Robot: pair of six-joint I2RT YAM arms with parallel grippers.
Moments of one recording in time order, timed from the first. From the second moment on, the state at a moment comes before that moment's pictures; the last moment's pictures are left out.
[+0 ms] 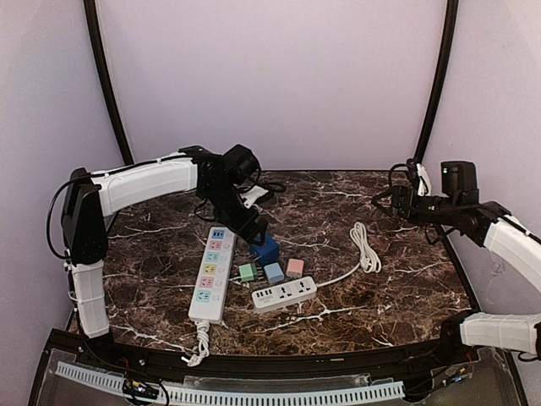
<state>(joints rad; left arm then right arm) -0.76 1.98 1.77 -1.02 0.13 -0.02 0.25 0.97 0.79 -0.35 -0.42 0.41</state>
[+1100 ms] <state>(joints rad) -0.79 2.18 1.82 -1.00 0.08 0.09 0.25 0.94 0.76 -0.37 -0.45 0.42</state>
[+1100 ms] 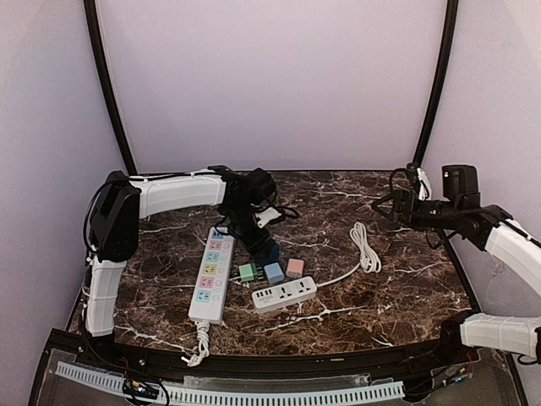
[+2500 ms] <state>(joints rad) -0.79 2.14 1.98 -1.05 0.08 0.03 0.25 1.05 0.86 -0.36 -0.52 0.24</state>
